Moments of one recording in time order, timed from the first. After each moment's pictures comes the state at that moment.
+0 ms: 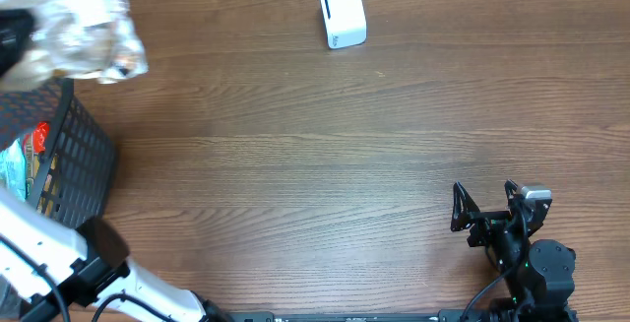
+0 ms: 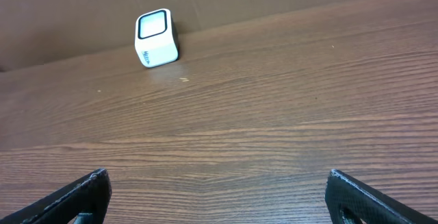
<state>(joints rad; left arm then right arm) 0.68 1.95 2.81 -1.68 0.84 -0.06 0.07 0.01 0.14 -0.40 -0.12 0.23</state>
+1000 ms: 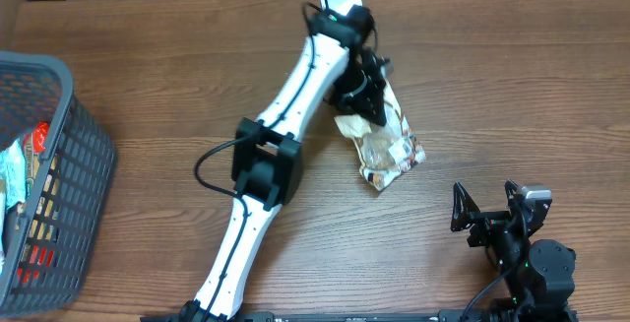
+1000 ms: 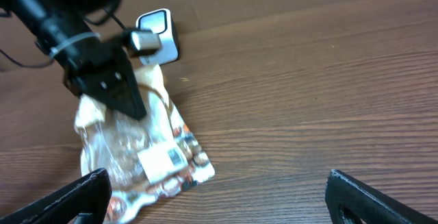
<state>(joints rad) -0.49 2.66 2.57 -1.53 0.51 -0.03 0.07 0.01 0.14 -0.40 -0.12 0.23</state>
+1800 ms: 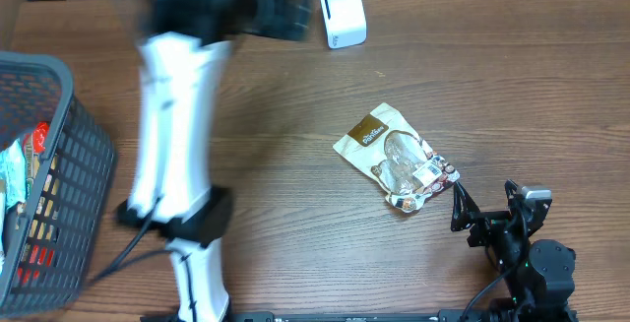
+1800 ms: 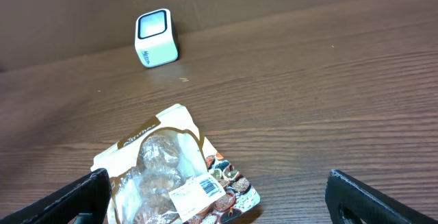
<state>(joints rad) -0.24 2.11 2.84 -1.61 0.06 -0.10 0.07 0.01 0.14 -0.40 -0.12 0.23</state>
